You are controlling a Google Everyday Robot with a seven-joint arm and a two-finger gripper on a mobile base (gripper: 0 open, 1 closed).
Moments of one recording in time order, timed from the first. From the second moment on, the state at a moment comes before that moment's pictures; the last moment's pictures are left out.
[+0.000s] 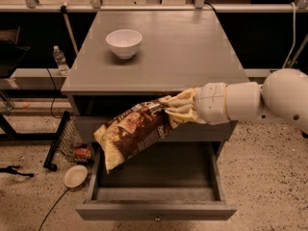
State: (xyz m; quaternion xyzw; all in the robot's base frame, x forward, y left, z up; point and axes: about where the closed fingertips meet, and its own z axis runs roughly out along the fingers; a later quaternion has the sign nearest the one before) arm 0.522 -0.049 0.842 -0.64 0.55 0.16 0.51
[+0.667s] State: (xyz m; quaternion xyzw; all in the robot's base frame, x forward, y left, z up) arm 0.513 -0.046 0.858 -0.64 0.55 0.15 0.51
